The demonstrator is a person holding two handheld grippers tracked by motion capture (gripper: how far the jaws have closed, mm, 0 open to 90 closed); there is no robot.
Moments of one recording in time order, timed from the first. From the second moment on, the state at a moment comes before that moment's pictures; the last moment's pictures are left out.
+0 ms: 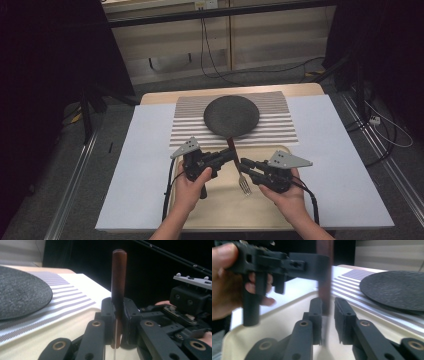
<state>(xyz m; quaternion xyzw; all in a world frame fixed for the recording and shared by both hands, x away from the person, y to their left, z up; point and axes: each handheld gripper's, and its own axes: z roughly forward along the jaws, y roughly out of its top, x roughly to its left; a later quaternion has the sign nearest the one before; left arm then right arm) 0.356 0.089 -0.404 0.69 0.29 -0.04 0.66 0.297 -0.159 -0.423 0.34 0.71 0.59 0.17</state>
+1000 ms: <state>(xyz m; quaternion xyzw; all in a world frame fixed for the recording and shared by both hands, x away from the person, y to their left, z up) 0.364 0.159 -0.388 0.72 0.34 -0.06 0.61 0.302 -0.195 -0.433 0.36 0.70 0.58 0.19</state>
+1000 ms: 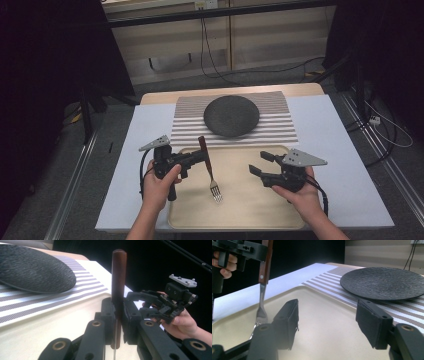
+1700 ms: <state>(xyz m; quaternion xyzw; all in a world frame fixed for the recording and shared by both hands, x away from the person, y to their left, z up) 0.373 0.184 -0.397 0.73 0.37 -0.07 0.57 0.306 -0.207 -0.438 0.37 0.70 0.58 0.19</state>
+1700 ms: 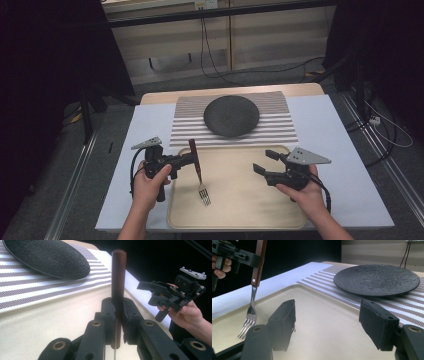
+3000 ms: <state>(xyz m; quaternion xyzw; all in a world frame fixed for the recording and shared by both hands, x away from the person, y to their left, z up) 0.384 0.183 -0.440 0.79 0.38 0.01 0.48 0.307 -0.210 -0.440 0.38 0.70 0.58 0.18</state>
